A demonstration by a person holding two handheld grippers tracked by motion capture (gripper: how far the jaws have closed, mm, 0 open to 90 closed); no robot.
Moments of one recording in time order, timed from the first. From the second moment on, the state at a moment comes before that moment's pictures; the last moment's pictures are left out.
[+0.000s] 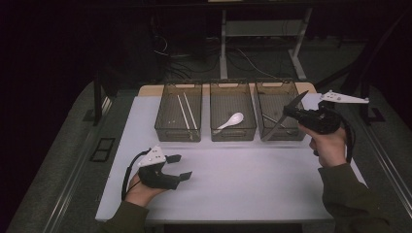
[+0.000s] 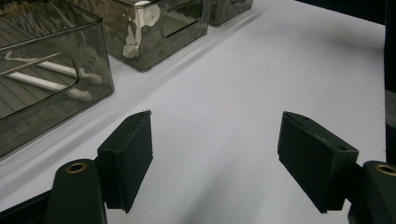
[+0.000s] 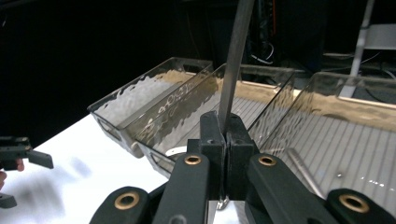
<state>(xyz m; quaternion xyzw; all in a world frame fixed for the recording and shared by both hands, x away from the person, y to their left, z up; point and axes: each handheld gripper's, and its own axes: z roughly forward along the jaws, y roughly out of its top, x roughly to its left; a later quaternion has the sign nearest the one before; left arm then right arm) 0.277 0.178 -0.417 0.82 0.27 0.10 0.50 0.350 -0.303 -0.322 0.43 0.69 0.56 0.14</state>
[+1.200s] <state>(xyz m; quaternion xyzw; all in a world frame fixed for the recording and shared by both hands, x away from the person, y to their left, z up) 0.279 0.174 -0.421 0.82 0.27 0.09 0.49 0.425 -0.322 -0.335 0.49 0.69 0.52 0.11</state>
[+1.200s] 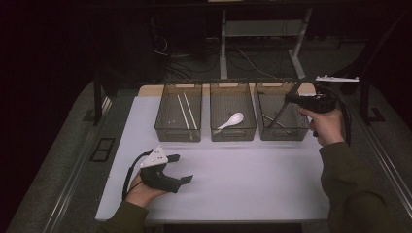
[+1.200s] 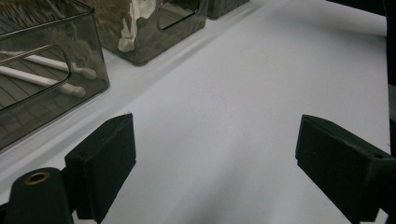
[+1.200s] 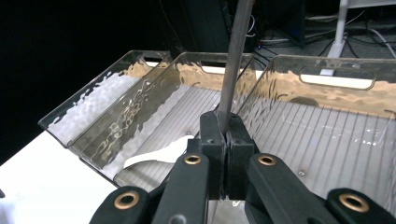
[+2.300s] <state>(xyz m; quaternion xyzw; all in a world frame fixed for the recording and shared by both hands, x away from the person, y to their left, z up) 0.280 0.173 -0.422 0.83 0.27 0.09 0.49 0.451 -0.326 -0.364 0.51 0.70 0.48 0.14</state>
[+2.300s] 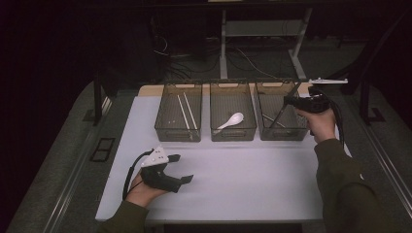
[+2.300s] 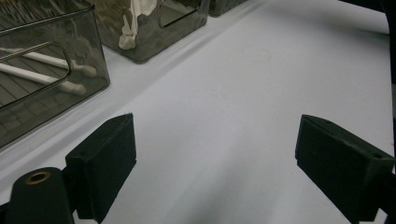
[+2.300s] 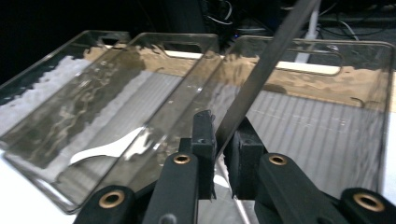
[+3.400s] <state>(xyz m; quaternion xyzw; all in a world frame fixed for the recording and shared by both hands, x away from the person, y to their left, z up) 0.282 0.171 -0.422 0.83 0.27 0.09 0.49 0.482 -0.318 -0.386 0.51 0.76 0.37 0.15</state>
